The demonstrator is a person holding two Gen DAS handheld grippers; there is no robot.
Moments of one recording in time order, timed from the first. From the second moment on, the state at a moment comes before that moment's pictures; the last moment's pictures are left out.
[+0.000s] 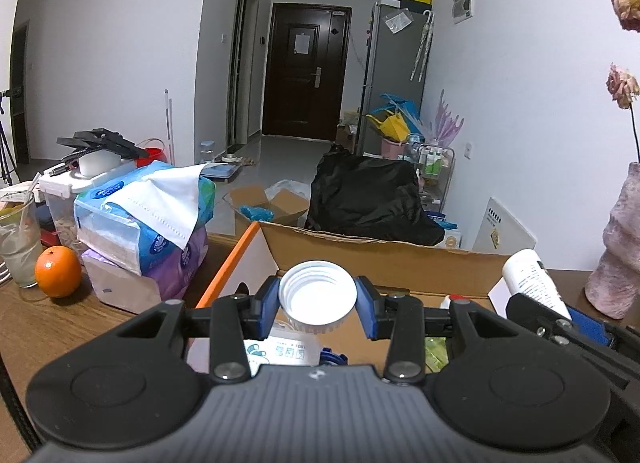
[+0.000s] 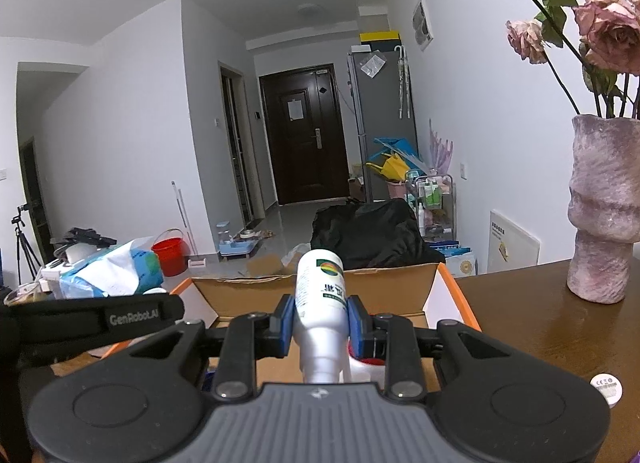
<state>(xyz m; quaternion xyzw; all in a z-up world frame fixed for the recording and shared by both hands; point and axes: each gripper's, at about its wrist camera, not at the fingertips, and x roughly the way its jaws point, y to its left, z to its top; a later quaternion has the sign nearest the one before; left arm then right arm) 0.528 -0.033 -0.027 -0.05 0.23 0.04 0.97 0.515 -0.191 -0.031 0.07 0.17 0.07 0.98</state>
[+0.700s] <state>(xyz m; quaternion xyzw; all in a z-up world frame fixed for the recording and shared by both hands) 0.557 -0.033 -0.040 -0.04 0.24 0.05 0.97 0.545 -0.192 -0.037 0.06 0.19 0.06 0.98</state>
